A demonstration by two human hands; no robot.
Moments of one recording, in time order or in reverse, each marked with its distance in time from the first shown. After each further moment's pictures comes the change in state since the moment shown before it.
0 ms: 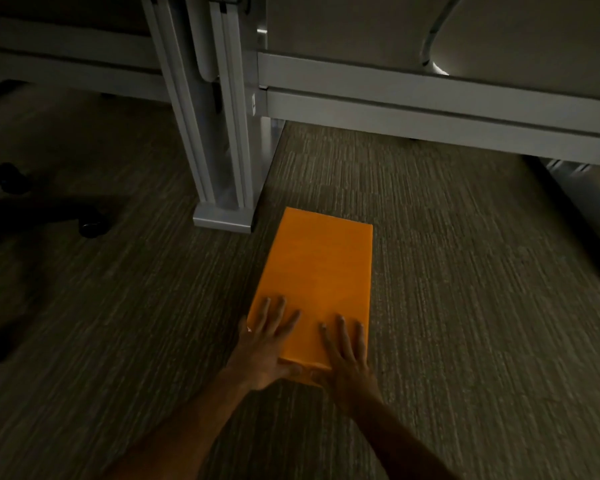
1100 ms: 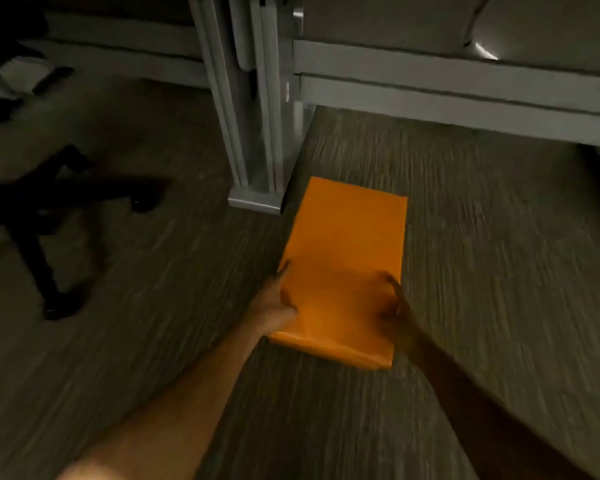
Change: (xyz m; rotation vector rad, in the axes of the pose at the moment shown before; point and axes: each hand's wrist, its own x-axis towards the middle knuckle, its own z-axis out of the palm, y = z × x) left_hand -0.033 0.002 -0.095 -0.878 0.032 -0.398; right_hand 0.004 0.040 -0.083 1.174 0.089 0.016
